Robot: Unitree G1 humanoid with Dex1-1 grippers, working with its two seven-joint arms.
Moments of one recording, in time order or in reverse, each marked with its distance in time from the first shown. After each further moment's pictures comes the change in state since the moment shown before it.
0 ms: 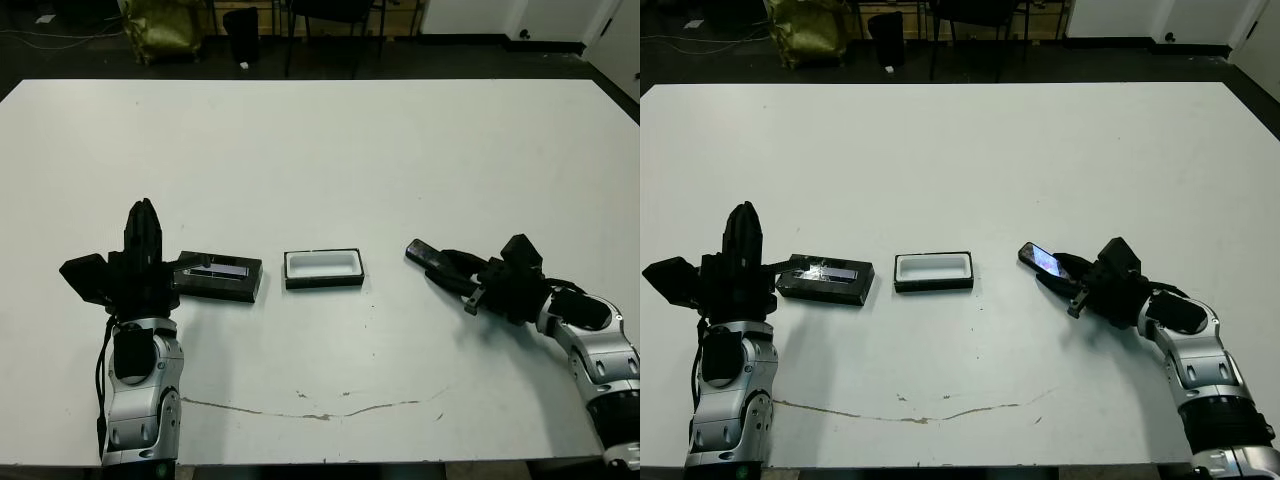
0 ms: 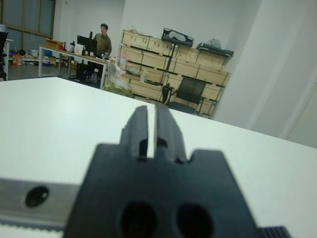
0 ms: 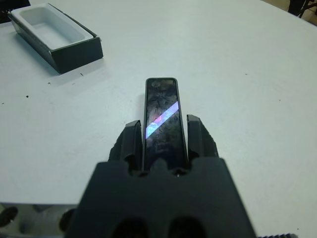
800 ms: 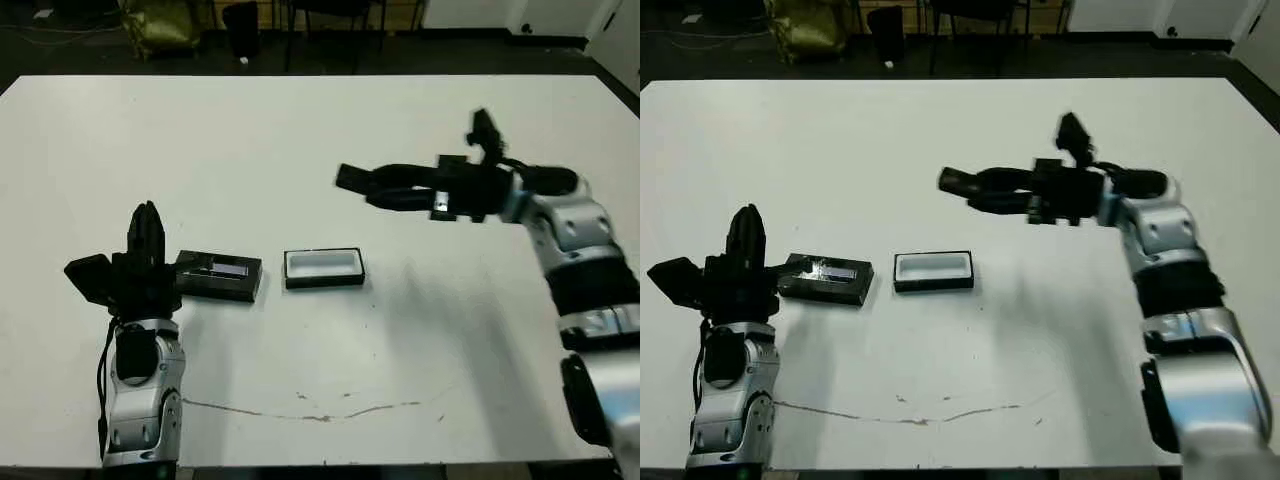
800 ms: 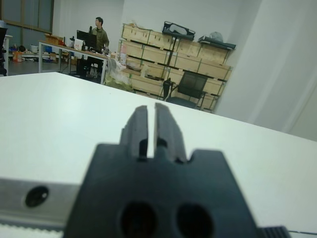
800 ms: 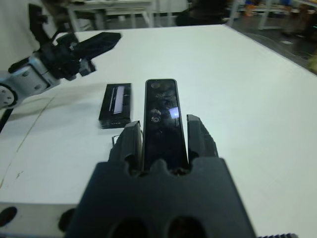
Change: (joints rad) left arm 0.007 0.000 -0.010 -0.003 0.011 0.014 0.004; right arm -0.555 0.188 0.115 0.256 0.060 0.137 0.414
